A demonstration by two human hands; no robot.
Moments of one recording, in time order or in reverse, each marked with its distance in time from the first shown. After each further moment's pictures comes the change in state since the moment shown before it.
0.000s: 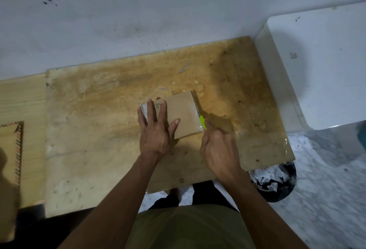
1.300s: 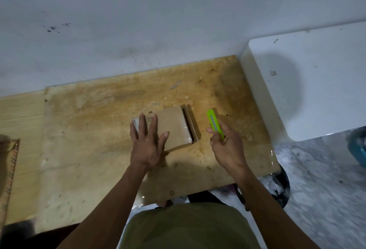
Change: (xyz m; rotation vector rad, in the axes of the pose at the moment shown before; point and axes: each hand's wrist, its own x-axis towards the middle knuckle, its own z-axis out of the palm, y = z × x) left_hand -0.001 0.003 -0.012 -0.089 -0.089 -0.039; right_hand 0.027 0.045 -0.036 0.618 -0.003 0.224
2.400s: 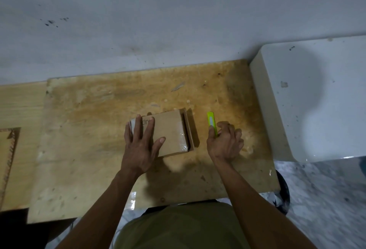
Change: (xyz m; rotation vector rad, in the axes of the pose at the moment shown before) left_hand 0.005 -0.006 0.005 0.086 0.075 0.072; right_hand 0.083 0.064 0.034 -0.641 0.353 0.010
